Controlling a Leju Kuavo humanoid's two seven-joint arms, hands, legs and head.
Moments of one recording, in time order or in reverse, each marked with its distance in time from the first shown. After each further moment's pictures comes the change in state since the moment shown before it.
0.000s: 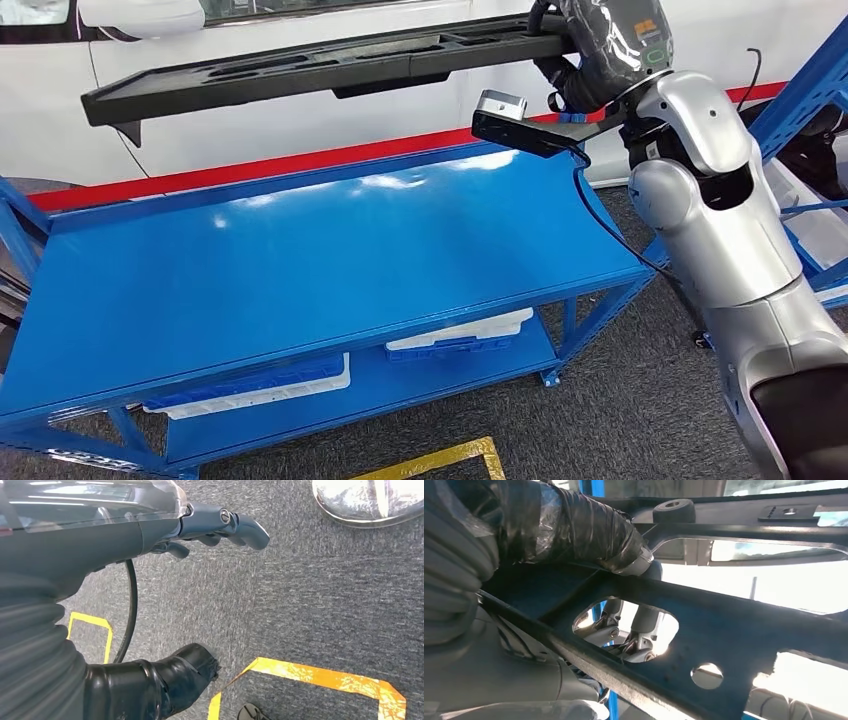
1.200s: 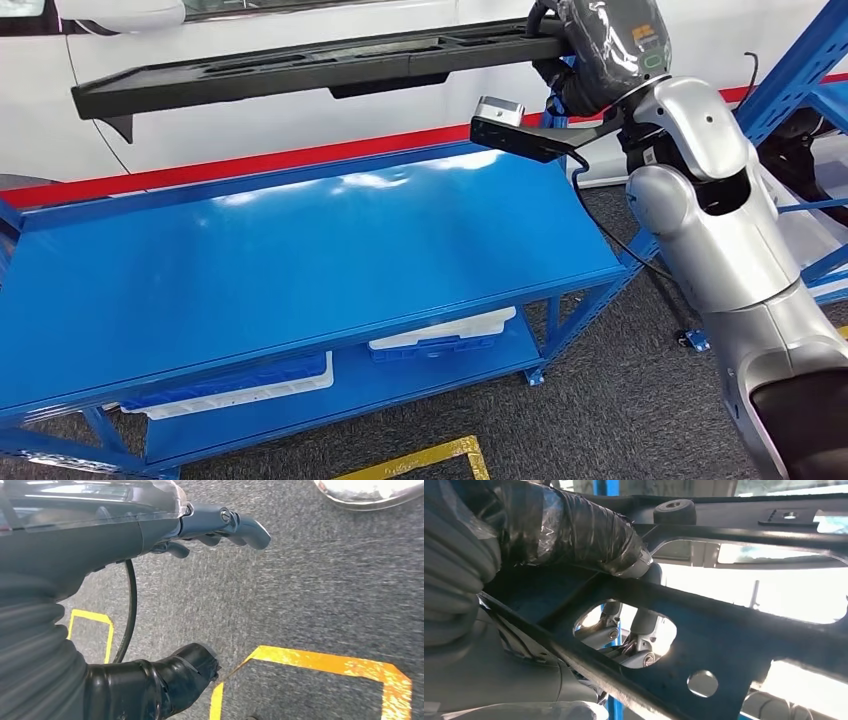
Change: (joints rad) left arm -0.005 -0.003 0.000 0.000 -0.008 0.001 0.011; right arm 0.006 -0.011 0.009 -0.003 0.014 -0.002 0.009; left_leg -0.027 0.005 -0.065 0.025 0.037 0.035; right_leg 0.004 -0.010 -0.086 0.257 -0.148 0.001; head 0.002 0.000
